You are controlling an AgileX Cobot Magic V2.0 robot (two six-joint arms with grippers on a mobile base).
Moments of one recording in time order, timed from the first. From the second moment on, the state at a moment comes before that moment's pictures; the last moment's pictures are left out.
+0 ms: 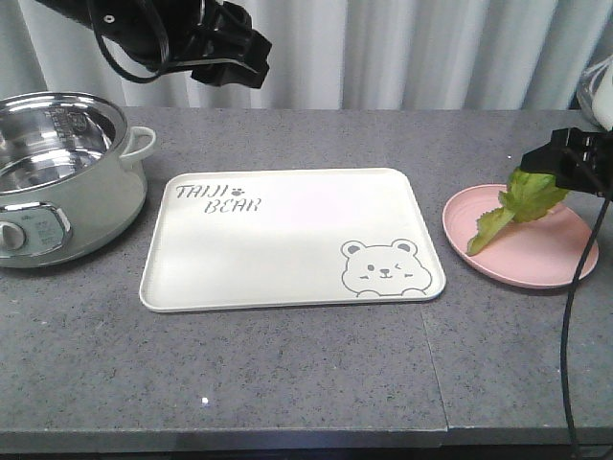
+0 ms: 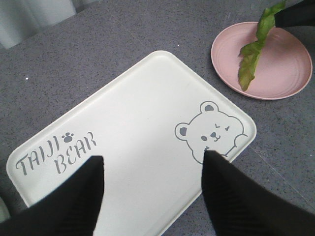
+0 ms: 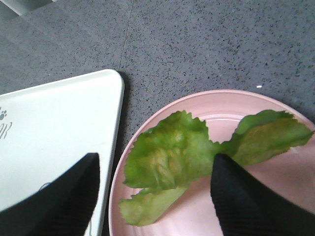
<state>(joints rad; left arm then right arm) -0.51 1.68 -2.03 -0.12 1.19 0.11 -0.34 1.77 -1.34 1.00 0.83 -0.80</state>
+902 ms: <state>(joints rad) -0.51 1.68 -2.03 -0.12 1.19 0.11 -0.34 1.77 -1.35 0.98 0.98 -0.73</state>
